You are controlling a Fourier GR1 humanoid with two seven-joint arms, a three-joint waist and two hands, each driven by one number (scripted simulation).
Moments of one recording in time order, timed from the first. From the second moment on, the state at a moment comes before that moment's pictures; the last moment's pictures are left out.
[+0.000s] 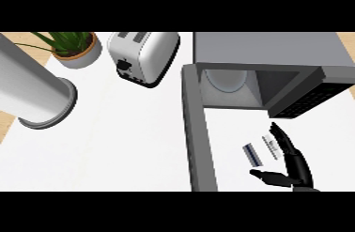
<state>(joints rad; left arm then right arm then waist) 0.78 0.02 0.38 -2.35 0.53 -0.53 -0.07 -0.19 -0.17 -0.25 -0.57 0.20 0.09 -0.98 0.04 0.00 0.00</state>
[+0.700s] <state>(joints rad) 0.82 0.05 0.40 -2.34 0.58 -0.57 -0.09 -0.34 -0.16 -0.25 -0.38 0.21 0.11 -1.04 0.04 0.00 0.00</state>
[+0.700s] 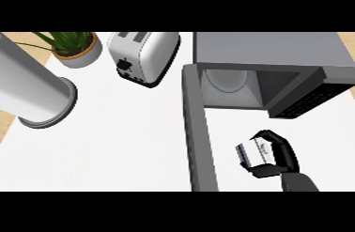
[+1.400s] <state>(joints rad) 0.86 0.05 0.41 -2.33 0.62 -0.59 -0.10 -0.50 -0.11 -0.26 -0.33 0.20 0.08 -1.02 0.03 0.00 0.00</state>
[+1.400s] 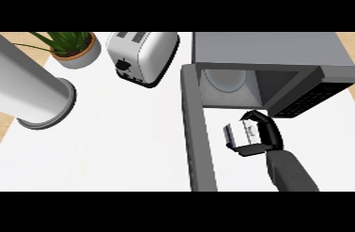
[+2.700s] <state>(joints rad) 0.72 0.15 0.45 -2.30 0.72 -0.56 -0.05 -0.93 -0.24 -0.30 -0.17 0.23 -0.08 -0.79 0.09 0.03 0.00</state>
